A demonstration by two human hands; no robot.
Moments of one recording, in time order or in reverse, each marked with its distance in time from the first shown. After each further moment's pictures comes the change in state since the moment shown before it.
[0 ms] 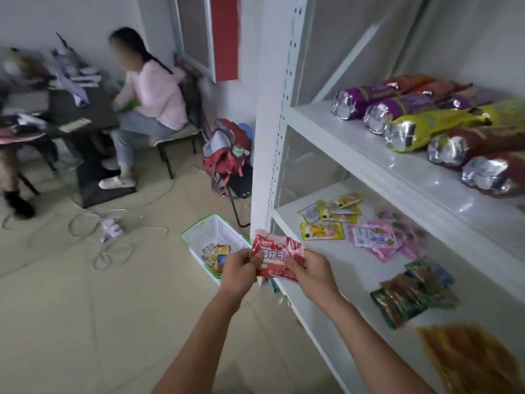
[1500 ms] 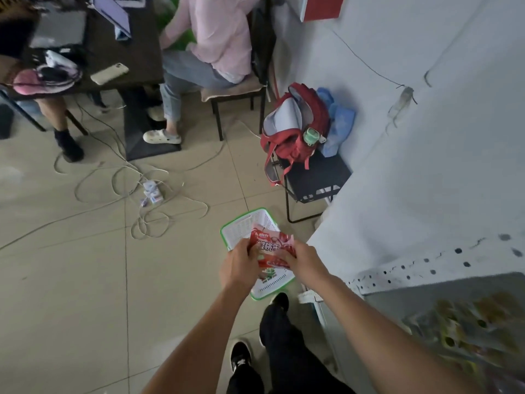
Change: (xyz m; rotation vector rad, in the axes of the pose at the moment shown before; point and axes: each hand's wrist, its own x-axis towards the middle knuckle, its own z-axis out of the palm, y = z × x) left_hand 0.389 -0.022 -0.160 0.487 0.320 -0.294; right_hand 0.420 -0.049 0.250 -0.282 -0.604 0.053
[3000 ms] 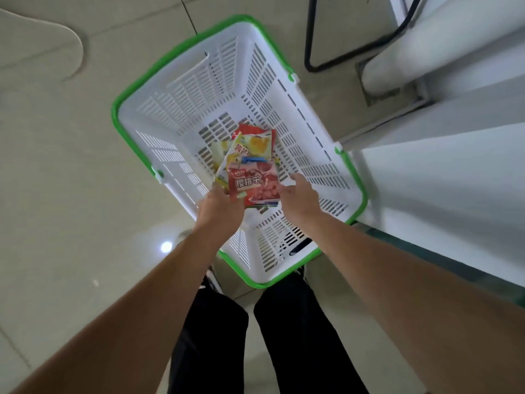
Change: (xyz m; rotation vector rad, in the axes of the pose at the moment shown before) left_hand 0.387 -0.338 0.372 0.098 -0.466 -0.398; right_hand 0.401 0.362 0.318 0.230 0.008 0.671
